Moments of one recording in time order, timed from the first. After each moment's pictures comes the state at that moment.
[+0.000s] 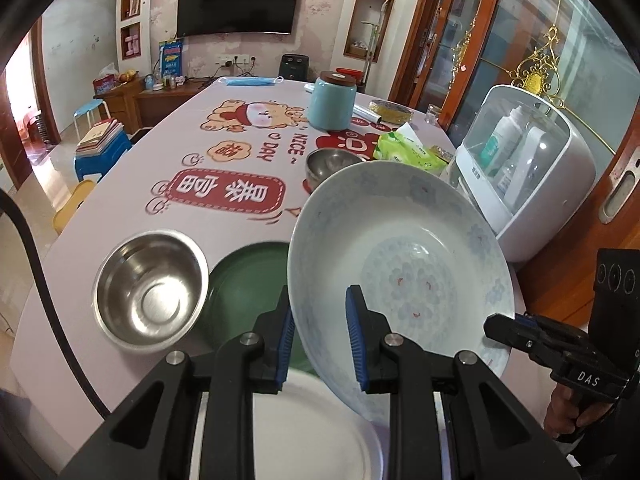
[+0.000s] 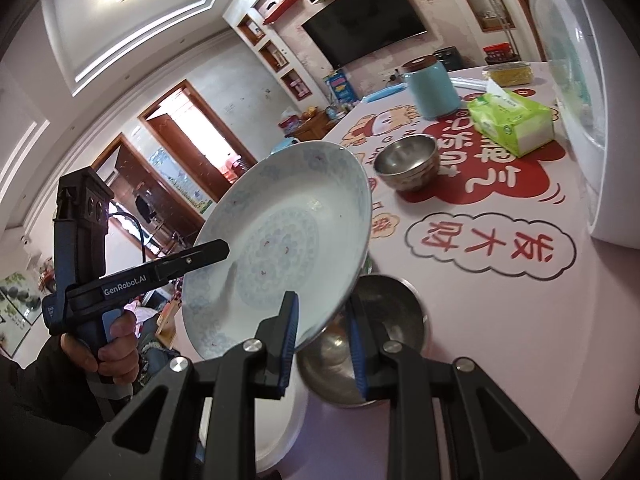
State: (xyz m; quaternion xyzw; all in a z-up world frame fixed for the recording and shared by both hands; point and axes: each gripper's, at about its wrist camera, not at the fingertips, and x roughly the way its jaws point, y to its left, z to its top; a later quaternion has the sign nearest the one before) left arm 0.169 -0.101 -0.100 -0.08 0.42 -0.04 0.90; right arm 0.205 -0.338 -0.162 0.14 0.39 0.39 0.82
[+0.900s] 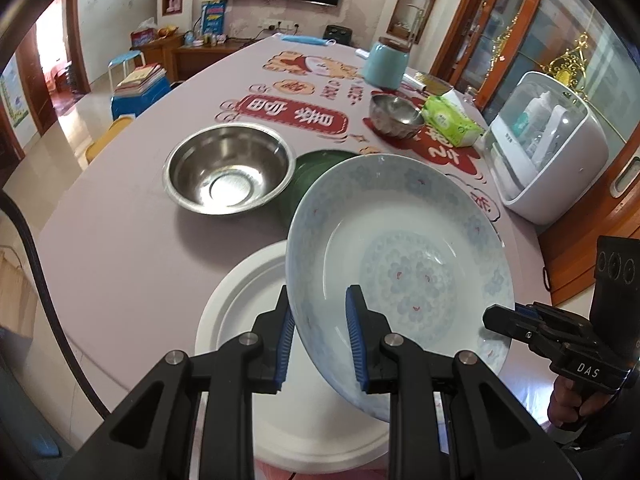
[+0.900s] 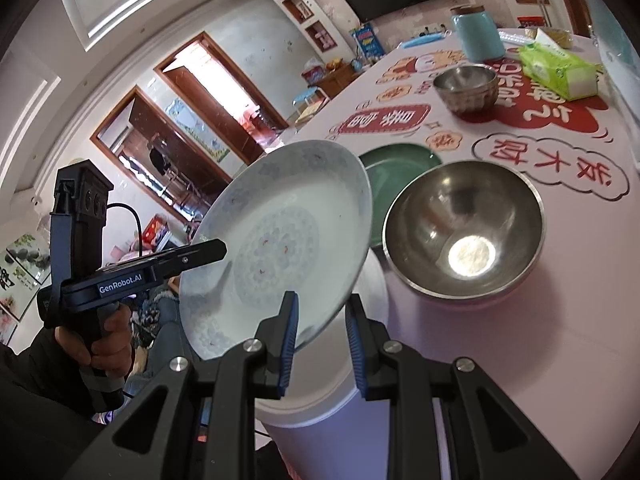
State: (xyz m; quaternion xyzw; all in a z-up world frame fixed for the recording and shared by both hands) left arm 0.069 -0.044 -0.144 -0.13 0.47 0.02 0.87; right arm 0.132 -0.277 -0.194 0.09 0.46 0.43 0.78
